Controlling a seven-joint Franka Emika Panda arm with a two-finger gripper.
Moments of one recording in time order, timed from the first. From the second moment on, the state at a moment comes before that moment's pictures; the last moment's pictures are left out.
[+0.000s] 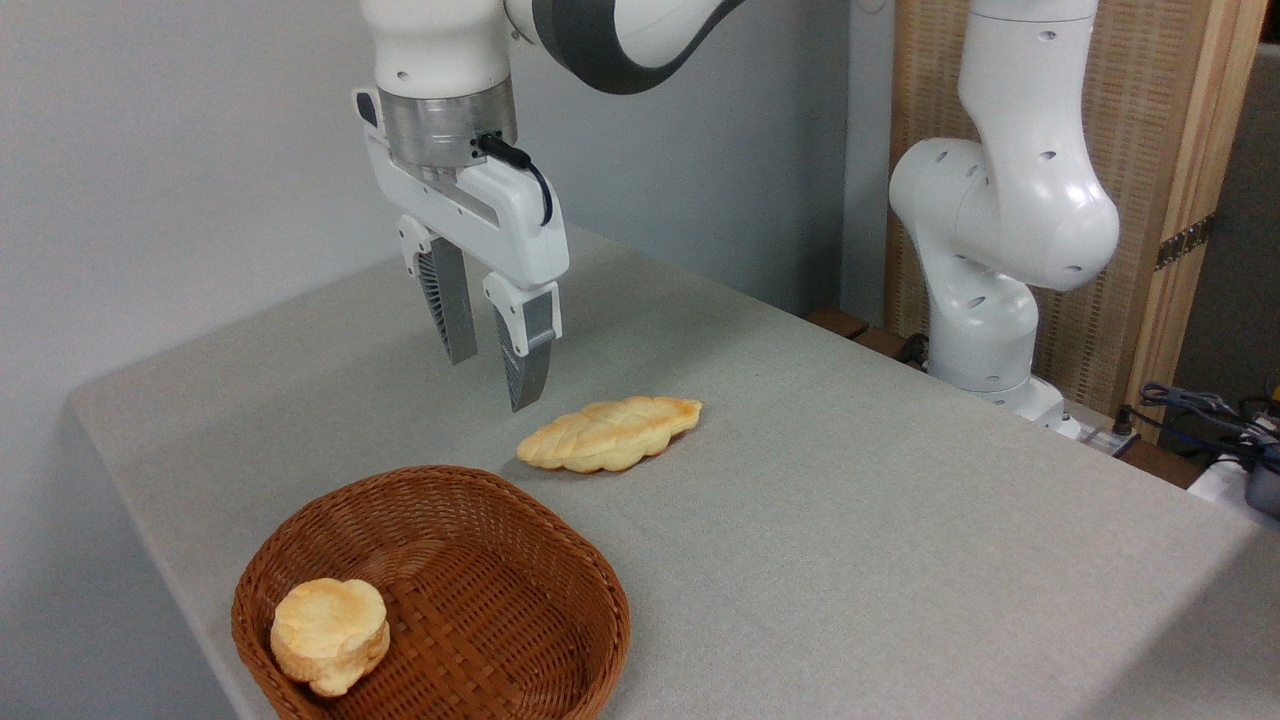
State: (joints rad) arm -0.18 -0.09 0.02 -1.88 -0.12 1.85 0.61
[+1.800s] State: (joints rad) arm -0.18 -0.09 -0.01 -1.85 -0.07 1.85 0.64
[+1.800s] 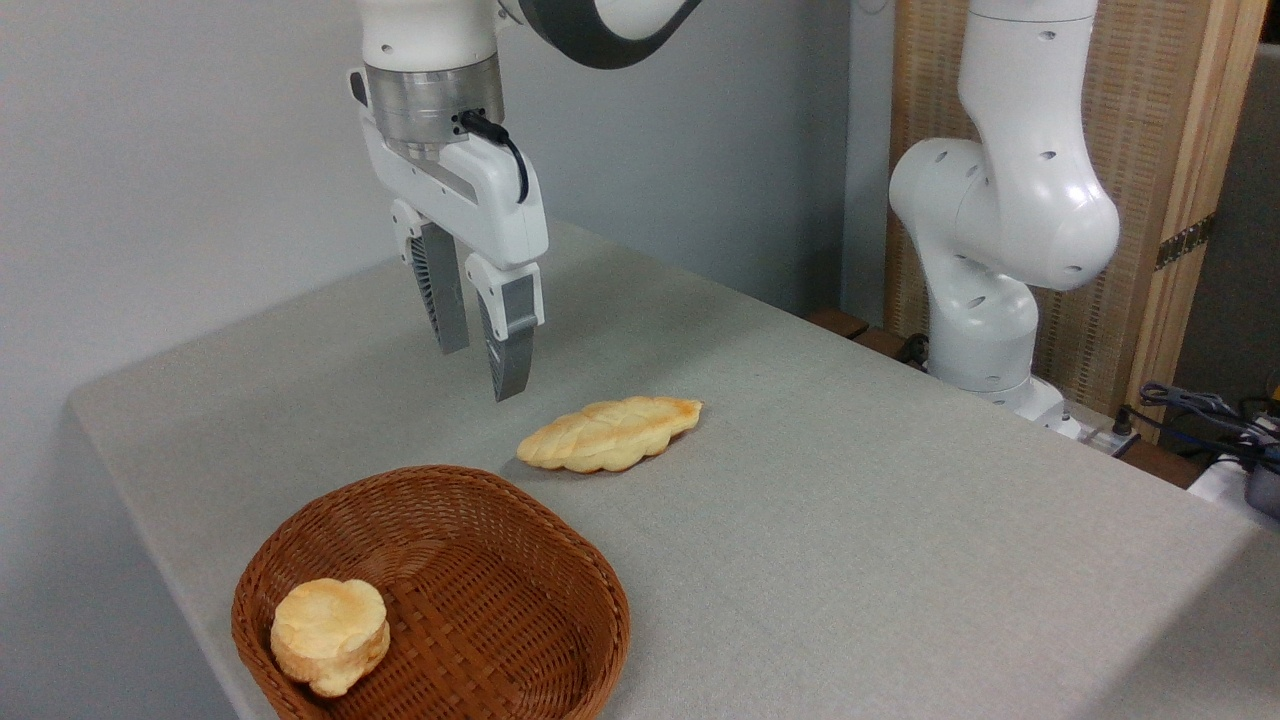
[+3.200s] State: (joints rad) arm -0.27 -0.14 -0.02 -2.17 -0.07 1.92 0.64
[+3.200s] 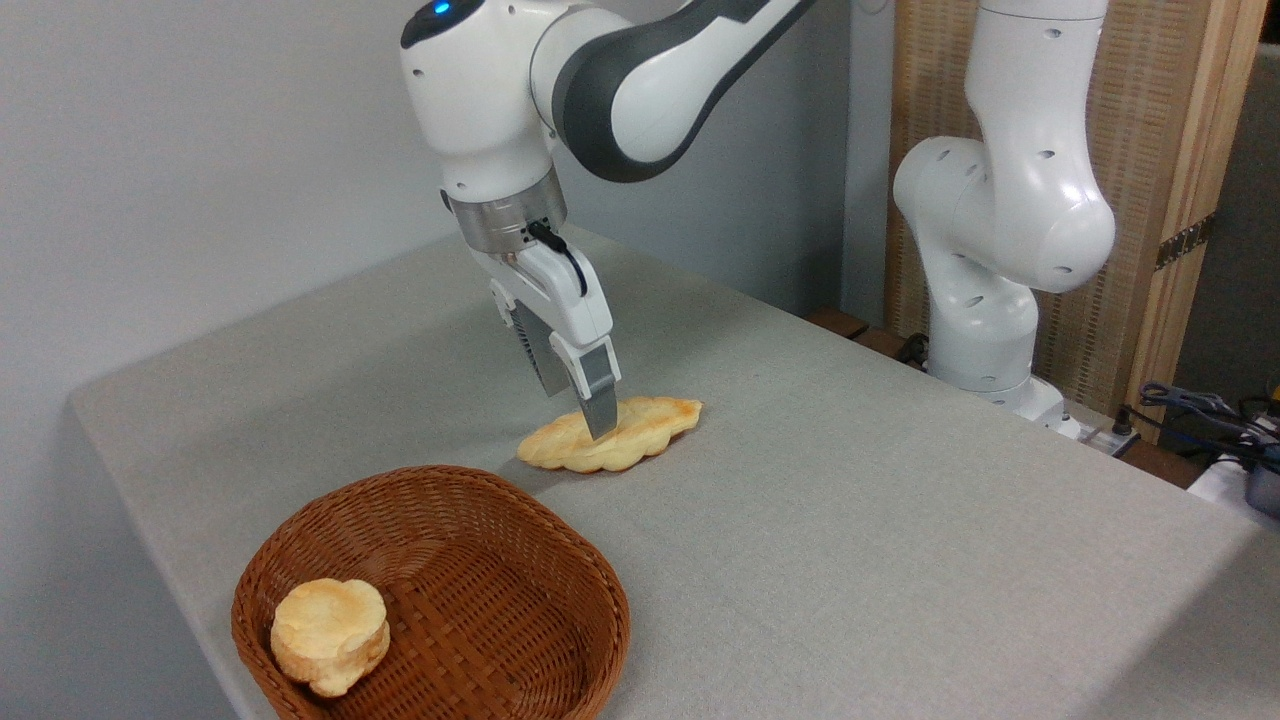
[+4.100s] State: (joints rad) arm -0.28 -0.14 -0.01 -2.20 -0.05 1.93 0.90
